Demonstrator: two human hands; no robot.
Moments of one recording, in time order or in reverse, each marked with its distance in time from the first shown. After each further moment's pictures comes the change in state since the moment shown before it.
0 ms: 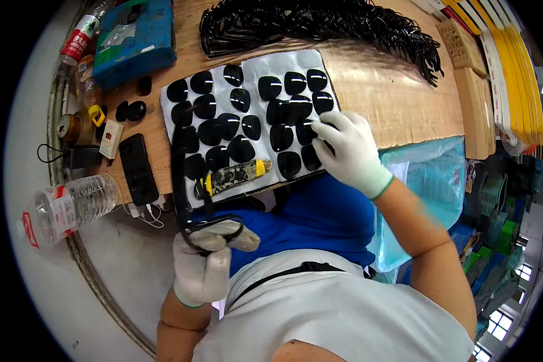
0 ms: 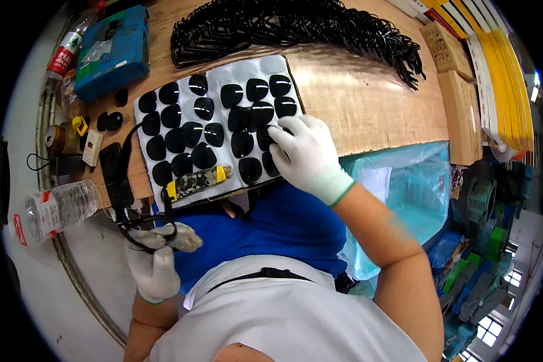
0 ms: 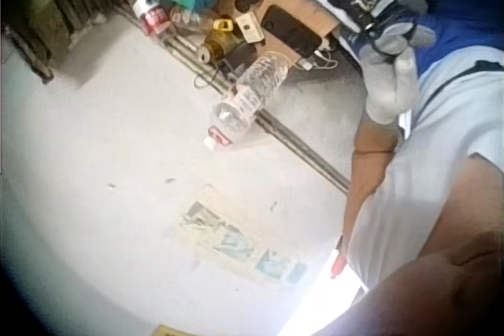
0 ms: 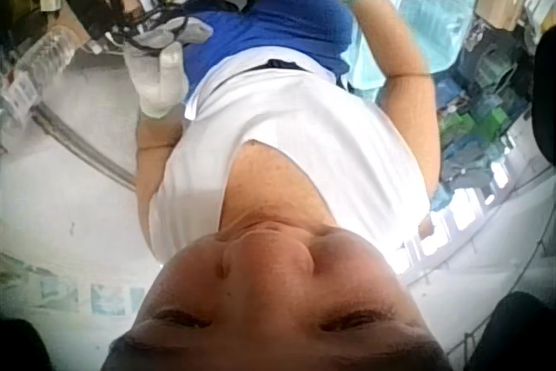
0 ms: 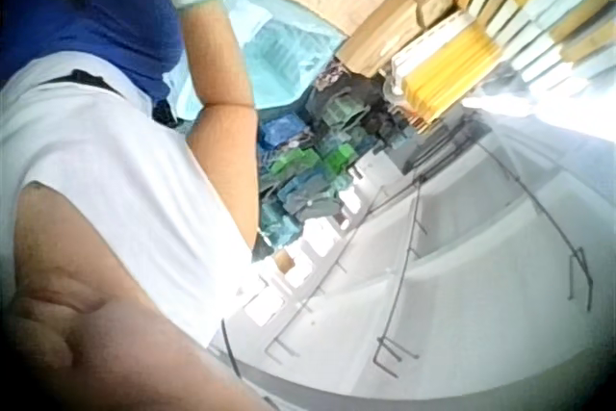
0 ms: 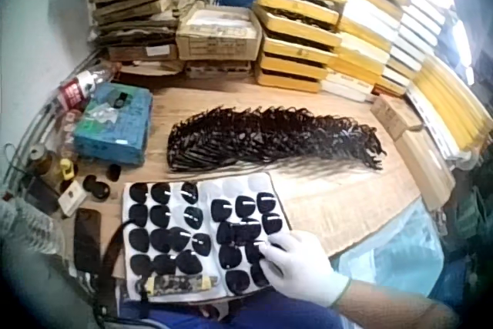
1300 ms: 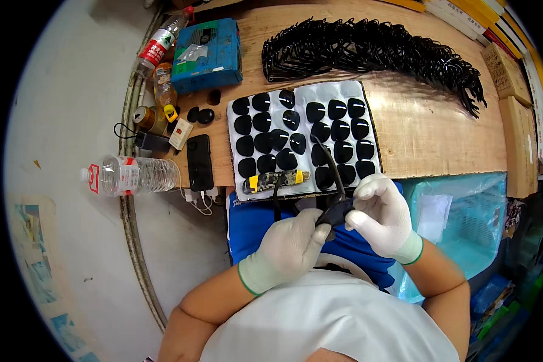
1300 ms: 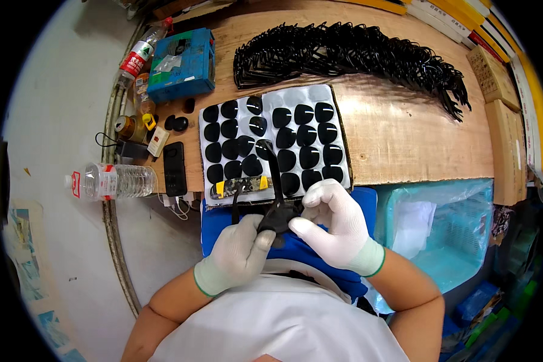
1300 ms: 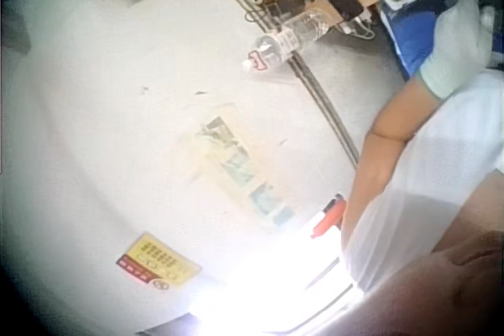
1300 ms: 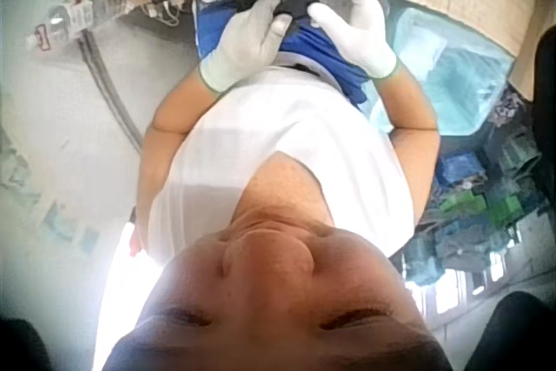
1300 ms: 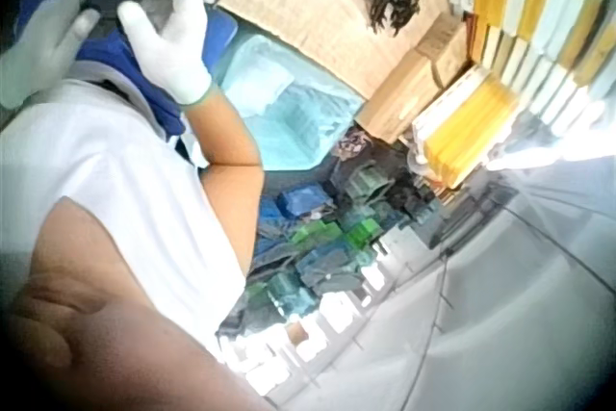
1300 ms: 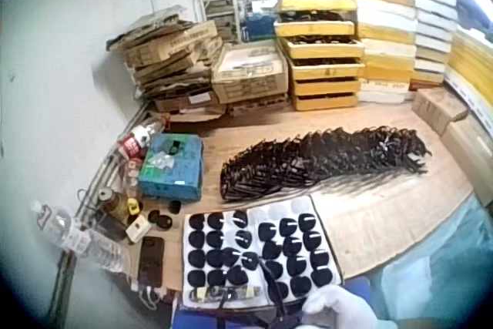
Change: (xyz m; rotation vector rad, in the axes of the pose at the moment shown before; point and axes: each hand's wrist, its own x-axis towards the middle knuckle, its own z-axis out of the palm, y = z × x) left_hand 0.025 0.023 0.093 0.725 -0.265 -0.057; right_hand -0.052 -0.064 -0.073 1.490 0.017 0.403
